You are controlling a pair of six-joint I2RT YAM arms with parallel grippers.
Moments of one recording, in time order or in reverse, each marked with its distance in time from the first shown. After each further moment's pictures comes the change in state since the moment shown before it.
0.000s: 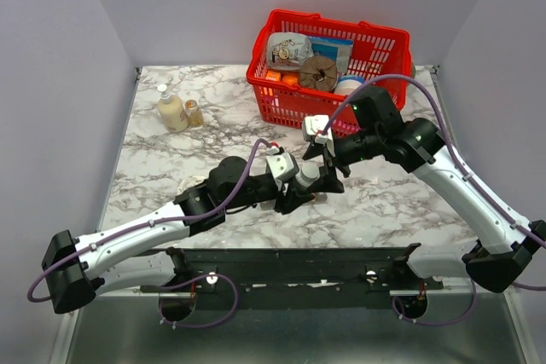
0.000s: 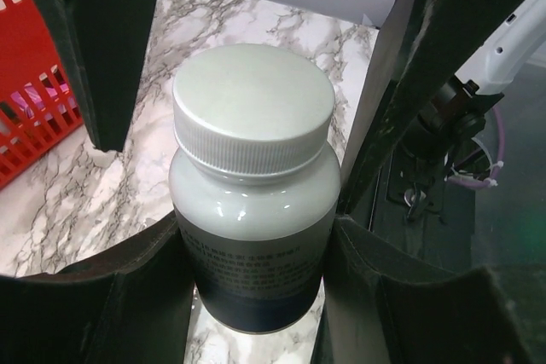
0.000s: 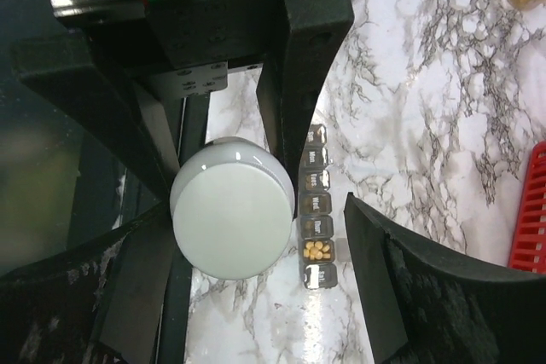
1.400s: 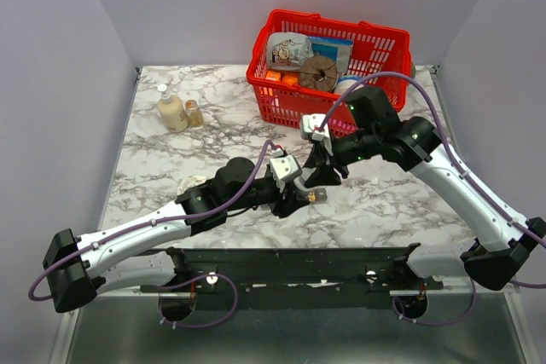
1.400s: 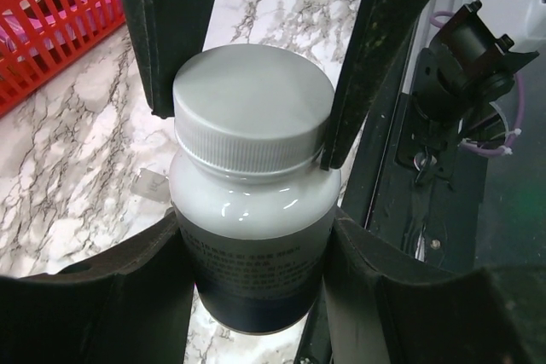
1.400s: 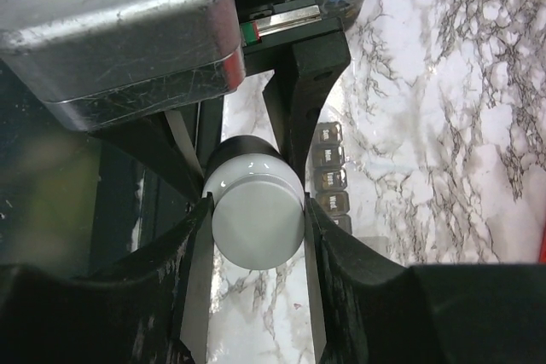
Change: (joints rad) left arm -0.002 0.014 0.008 -0.125 -0.034 -0.005; right arm 0.003 0.019 0.011 -0.014 -0.006 0.049
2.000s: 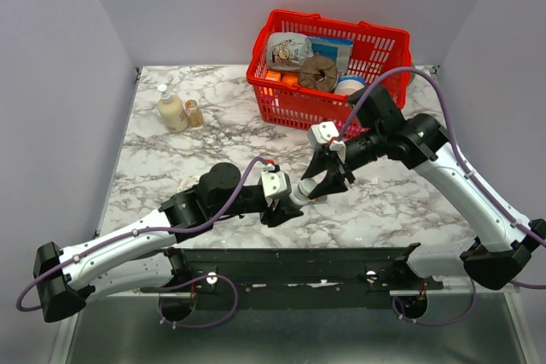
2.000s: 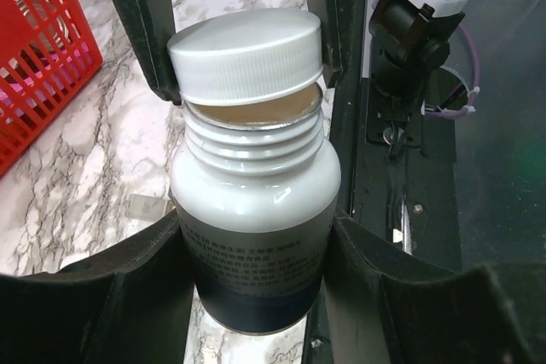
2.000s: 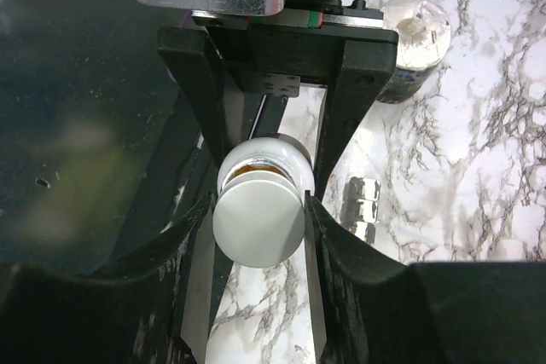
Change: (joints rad) left arm -0.005 -0.129 -0.022 -0.052 0.133 0.142; right arm 0.001 0.005 0.056 -0.122 -0.251 -0.203
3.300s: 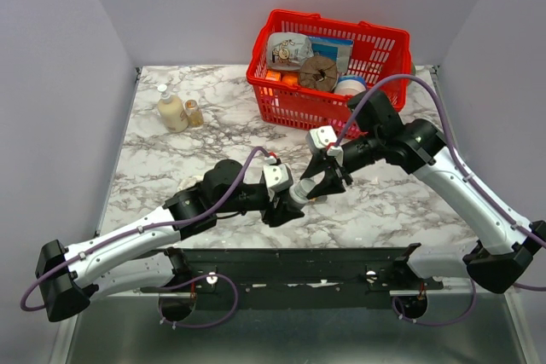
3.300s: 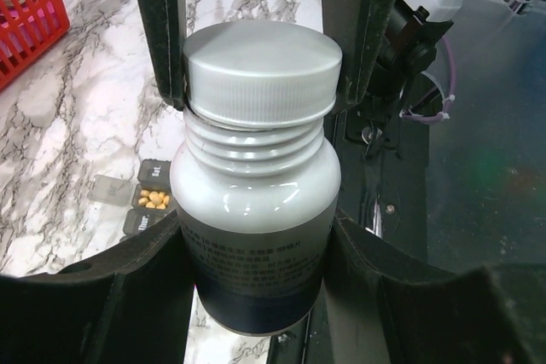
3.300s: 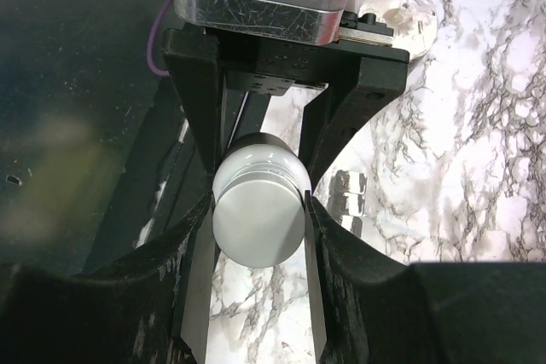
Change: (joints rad) left arm 0.026 0.035 0.001 0.000 0.041 -0.120; right arm 0.009 -0.027 -0.069 0.072 0.044 0.000
